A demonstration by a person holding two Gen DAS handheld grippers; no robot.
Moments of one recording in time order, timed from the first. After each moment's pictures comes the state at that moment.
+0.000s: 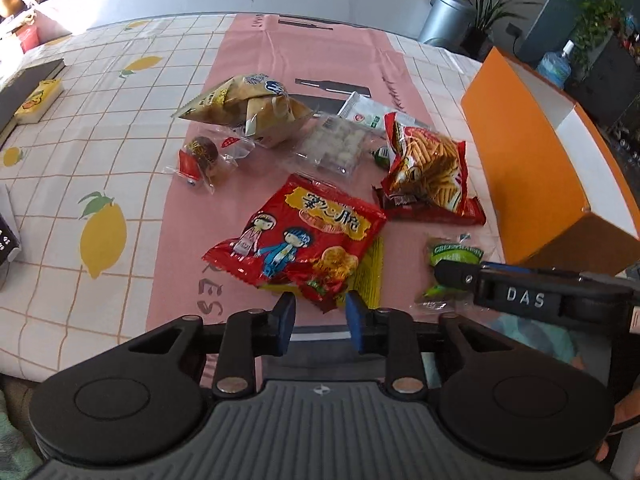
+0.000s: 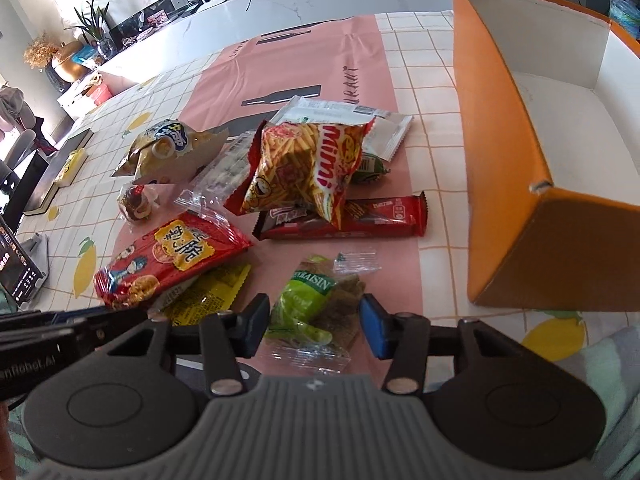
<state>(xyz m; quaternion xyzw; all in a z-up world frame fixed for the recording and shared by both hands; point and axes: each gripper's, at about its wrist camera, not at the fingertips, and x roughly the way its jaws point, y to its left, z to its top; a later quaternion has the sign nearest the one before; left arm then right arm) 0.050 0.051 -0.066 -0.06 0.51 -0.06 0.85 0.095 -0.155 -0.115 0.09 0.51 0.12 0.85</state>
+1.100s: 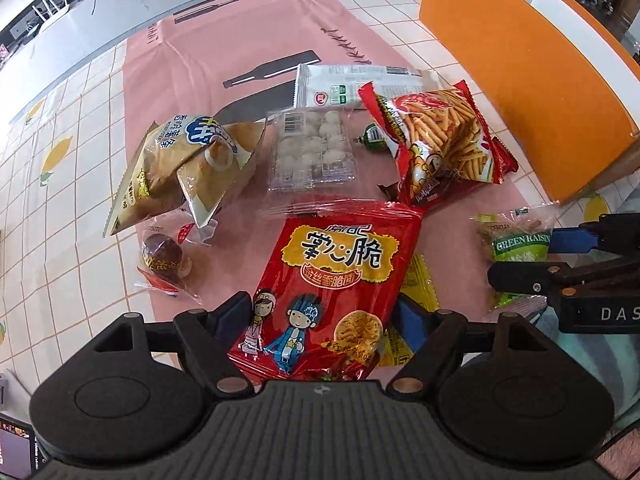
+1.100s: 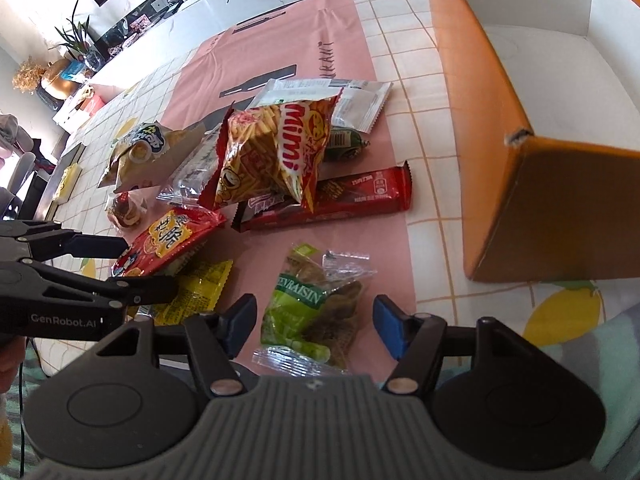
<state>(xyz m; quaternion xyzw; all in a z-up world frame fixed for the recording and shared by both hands) 0.137 0.033 -0.096 0.12 0.56 -0.16 0.80 0.105 -0.169 -0.132 0.14 0.53 0.12 0.82</state>
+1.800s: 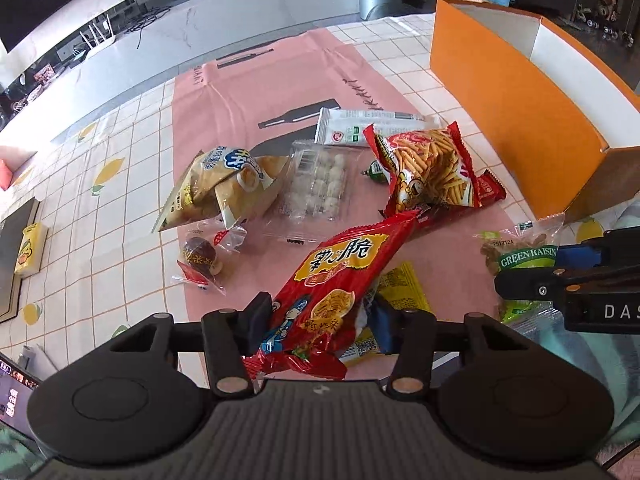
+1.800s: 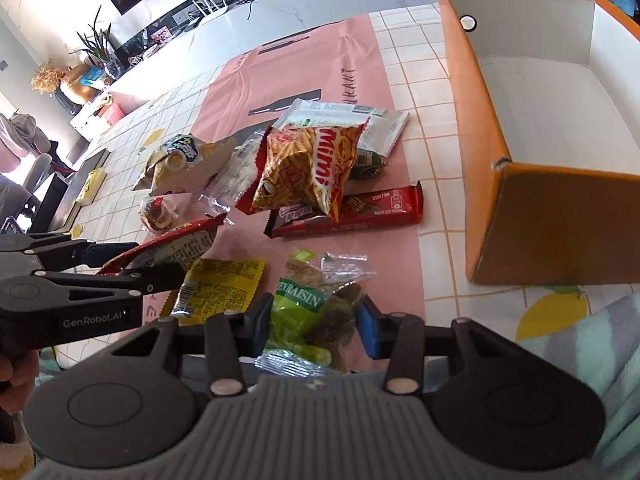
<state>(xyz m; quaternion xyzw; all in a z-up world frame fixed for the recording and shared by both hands) 0.089 0.026 -0.057 0.12 0.49 -0.11 0.86 0.081 -0.170 -0.102 0.14 0.50 0.14 0.84</state>
